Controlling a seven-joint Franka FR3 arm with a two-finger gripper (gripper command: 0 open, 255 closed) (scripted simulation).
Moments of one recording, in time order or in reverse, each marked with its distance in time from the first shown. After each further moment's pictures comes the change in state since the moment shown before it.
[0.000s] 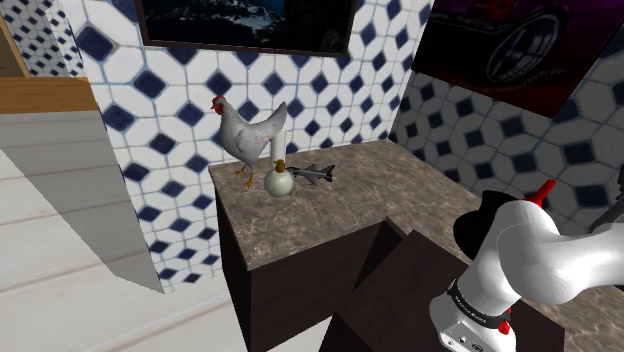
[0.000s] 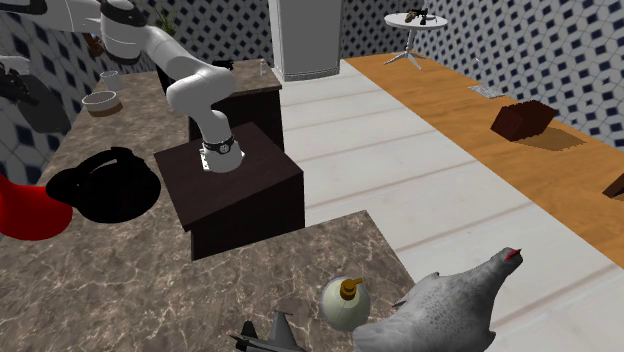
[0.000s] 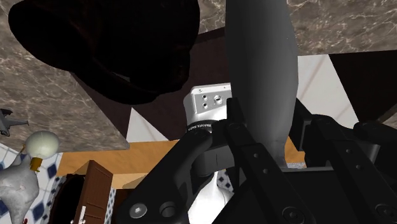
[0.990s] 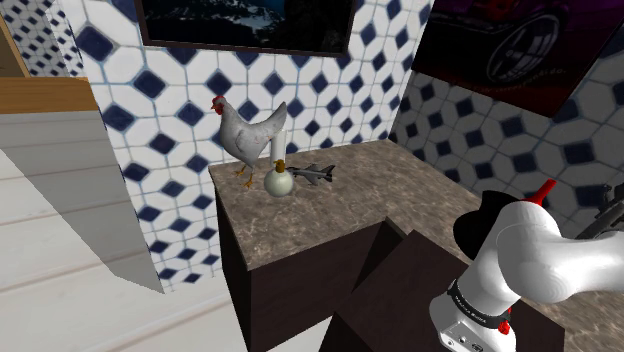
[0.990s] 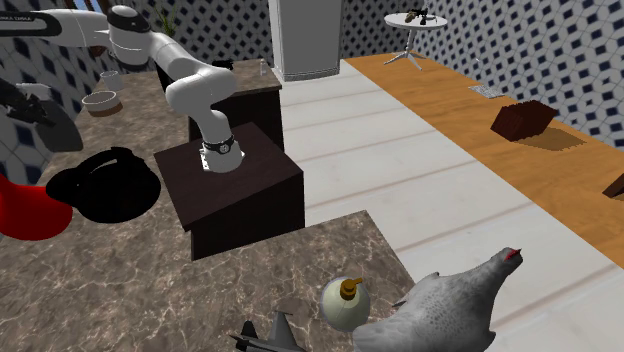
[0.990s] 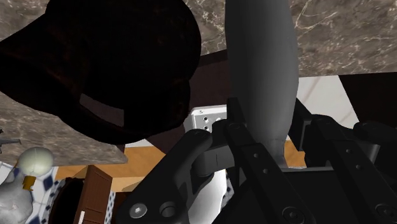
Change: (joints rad) arm -0.071 -0.101 -0.042 -0.181 -0.058 0.129 0.031
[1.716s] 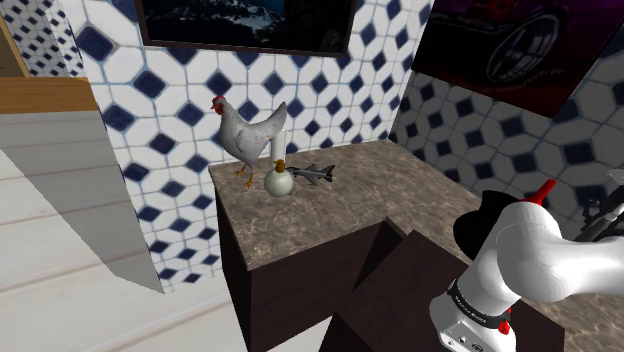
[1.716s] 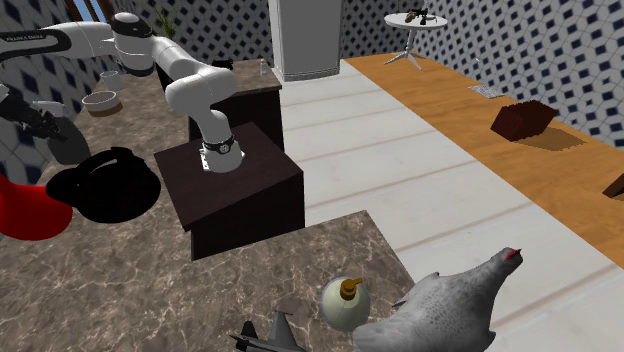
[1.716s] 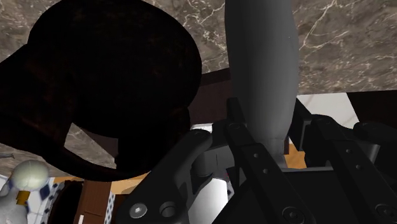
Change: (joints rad) arm -0.033 -0.068 -0.052 -0.096 -0.058 0.085 0.010
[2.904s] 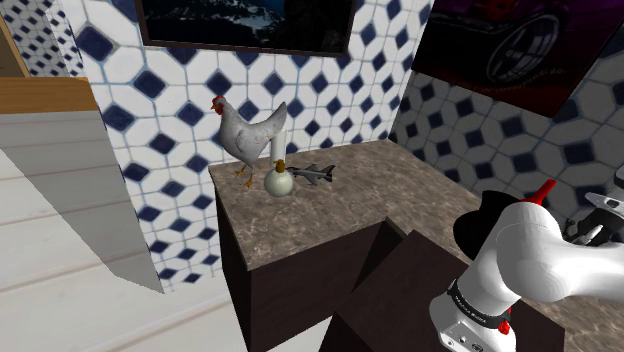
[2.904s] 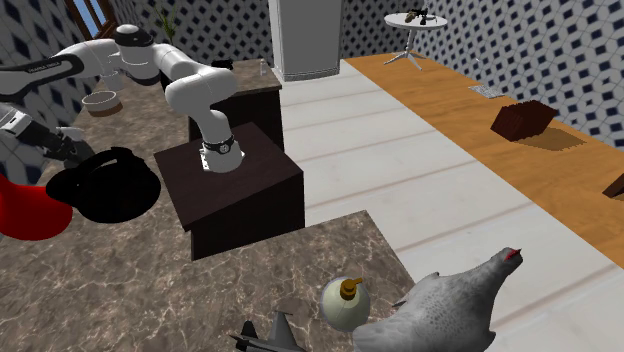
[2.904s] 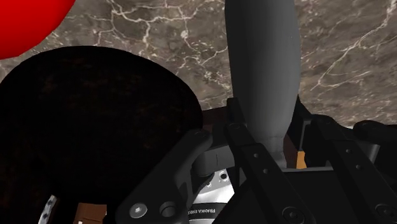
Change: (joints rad) arm -0.014 -0.101 -0.113 -0.080 -0.111 0.125 -0.004
